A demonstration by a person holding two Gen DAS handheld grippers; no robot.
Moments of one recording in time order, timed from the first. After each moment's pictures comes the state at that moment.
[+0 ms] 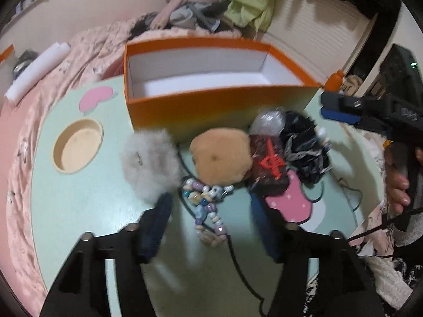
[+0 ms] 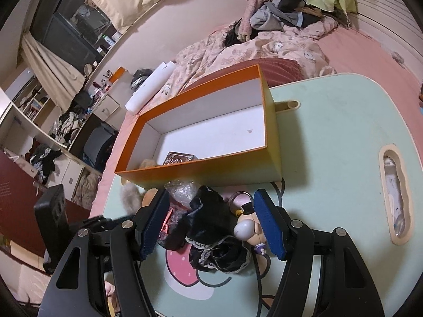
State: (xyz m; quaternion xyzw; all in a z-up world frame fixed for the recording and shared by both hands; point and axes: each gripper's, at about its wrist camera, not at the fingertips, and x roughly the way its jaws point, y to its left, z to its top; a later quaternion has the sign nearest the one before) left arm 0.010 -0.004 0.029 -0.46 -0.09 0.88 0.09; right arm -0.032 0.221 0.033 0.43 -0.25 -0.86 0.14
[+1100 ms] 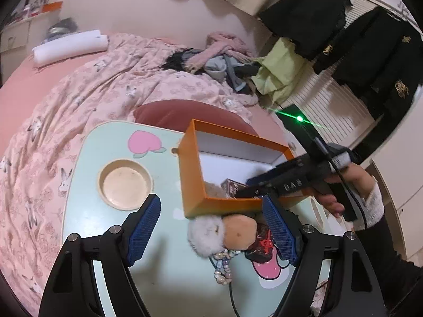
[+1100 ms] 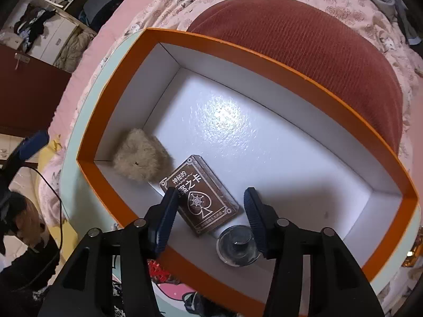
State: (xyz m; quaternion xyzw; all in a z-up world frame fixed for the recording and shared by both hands) left arm 0.016 -0.097 0.080 -0.35 -0.27 0.90 0.05; right arm -0.204 0.107 0.012 0.67 0.03 -0.69 0.27
